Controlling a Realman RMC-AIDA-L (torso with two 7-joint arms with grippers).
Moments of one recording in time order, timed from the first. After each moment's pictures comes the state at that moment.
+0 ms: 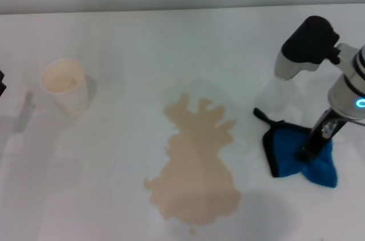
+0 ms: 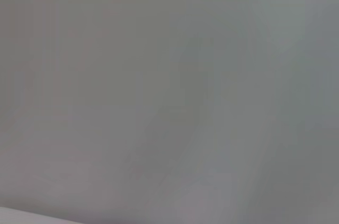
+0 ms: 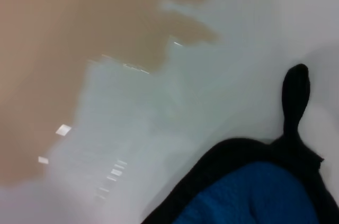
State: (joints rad) left arm -0.39 -2.08 0.87 -0.02 -2.43 -1.27 2.61; right arm 0.59 2.02 -1.44 -1.08 -2.69 -1.57 2.51
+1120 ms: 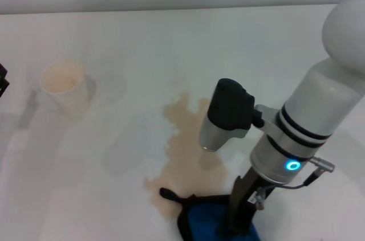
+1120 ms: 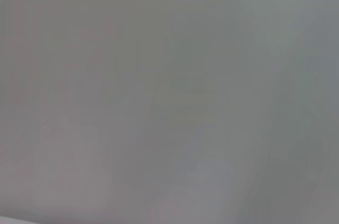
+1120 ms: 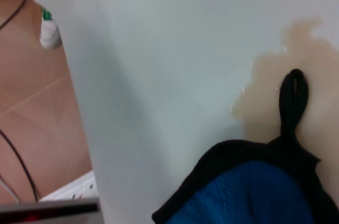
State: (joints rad) left arm -0.40 -2.08 0.87 -0.02 -2.43 -1.28 2.61; right arm 0.60 2.02 -1.89 -1.08 -2.18 -1.47 2.50
